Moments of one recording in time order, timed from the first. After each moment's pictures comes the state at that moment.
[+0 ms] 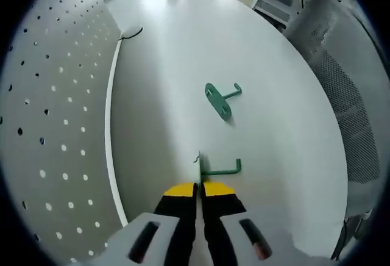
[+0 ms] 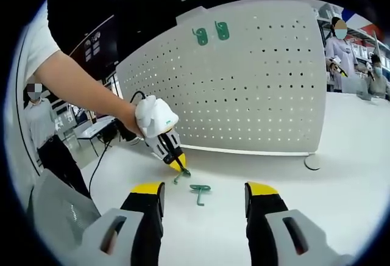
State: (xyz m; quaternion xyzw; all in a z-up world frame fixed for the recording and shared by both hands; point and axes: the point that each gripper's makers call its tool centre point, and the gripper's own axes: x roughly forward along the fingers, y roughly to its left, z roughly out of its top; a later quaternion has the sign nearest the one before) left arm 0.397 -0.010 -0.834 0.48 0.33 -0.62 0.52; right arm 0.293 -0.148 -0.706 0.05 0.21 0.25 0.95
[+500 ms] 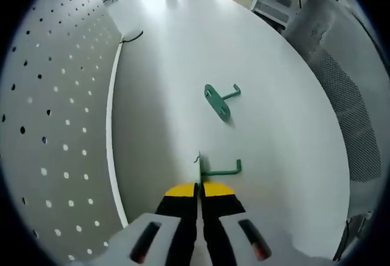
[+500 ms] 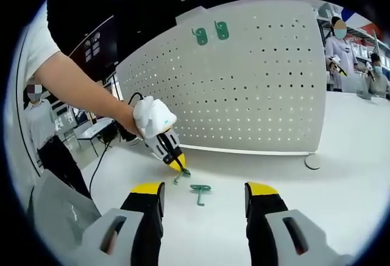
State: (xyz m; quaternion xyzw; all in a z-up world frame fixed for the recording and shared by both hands) left arm 0.395 -0.010 -0.833 0.46 0.33 -0.62 0.54; right arm 0.293 -0.149 -0.706 0.05 0.21 0.25 0.95
